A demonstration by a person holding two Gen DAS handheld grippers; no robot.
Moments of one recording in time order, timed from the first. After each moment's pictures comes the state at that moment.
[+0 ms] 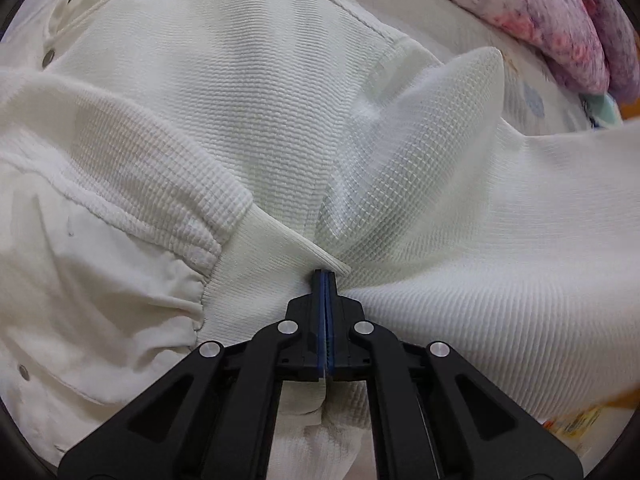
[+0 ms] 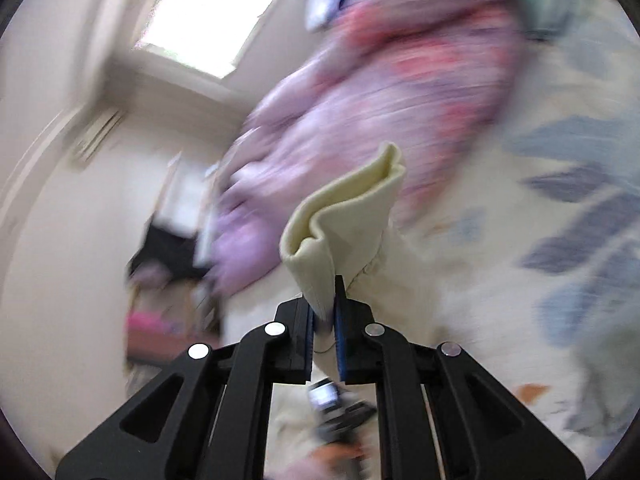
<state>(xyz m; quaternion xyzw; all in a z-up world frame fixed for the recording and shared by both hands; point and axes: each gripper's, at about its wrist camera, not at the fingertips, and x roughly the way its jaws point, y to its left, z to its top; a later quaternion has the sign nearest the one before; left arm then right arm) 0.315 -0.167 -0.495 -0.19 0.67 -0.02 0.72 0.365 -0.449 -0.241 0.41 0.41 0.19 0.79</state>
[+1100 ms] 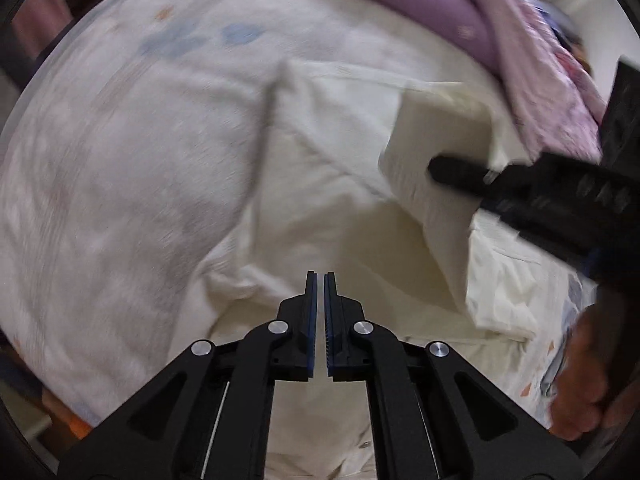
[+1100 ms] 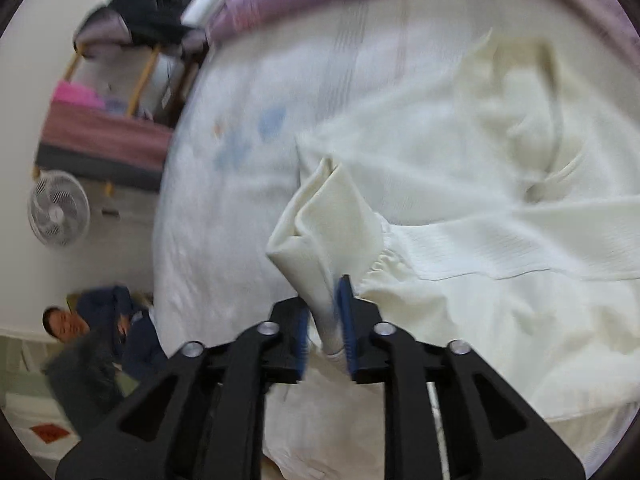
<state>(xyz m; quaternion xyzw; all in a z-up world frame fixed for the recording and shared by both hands) 0.195 0.223 -0.366 -0.23 0.61 0.08 0.76 0.381 0.131 -0.425 0.14 0.65 0.29 0.69</state>
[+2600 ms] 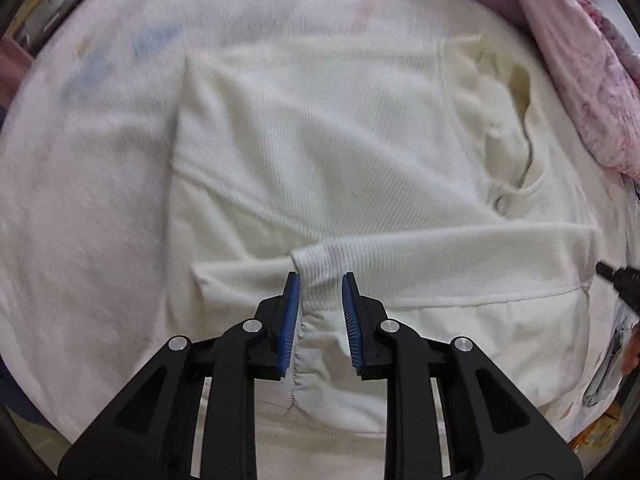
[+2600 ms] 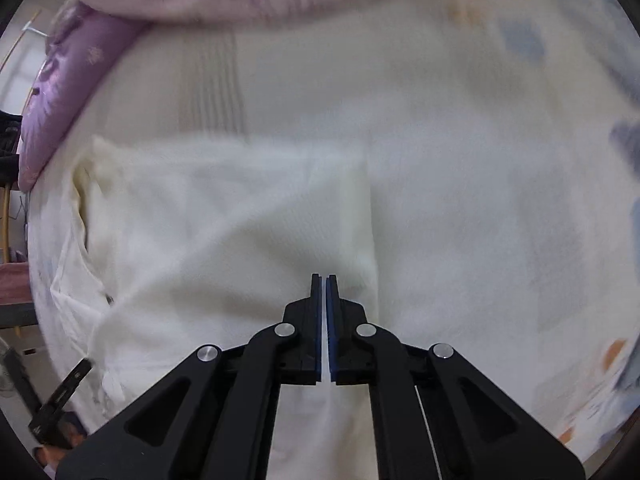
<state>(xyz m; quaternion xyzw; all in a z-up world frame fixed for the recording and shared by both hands) 0.320 0.183 -0.452 -0.13 0.64 0.07 0.75 0.456 -0.227 -0.496 0.17 0.65 -0.02 0.74</state>
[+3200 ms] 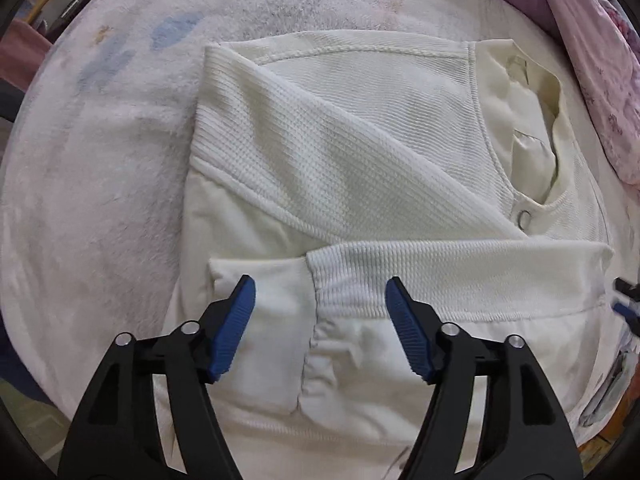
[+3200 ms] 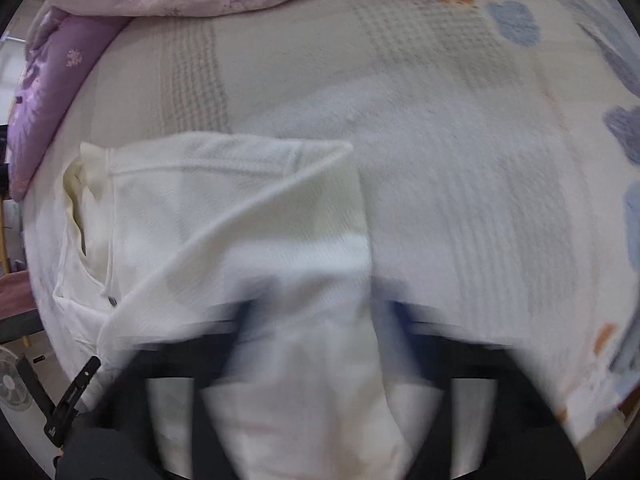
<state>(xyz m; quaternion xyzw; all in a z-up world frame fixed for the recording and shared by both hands) 0.323 0.181 -0.467 -0.14 0.66 0.12 0.73 0.453 -0.236 -0.495 0.18 0.68 -0.04 0.70</state>
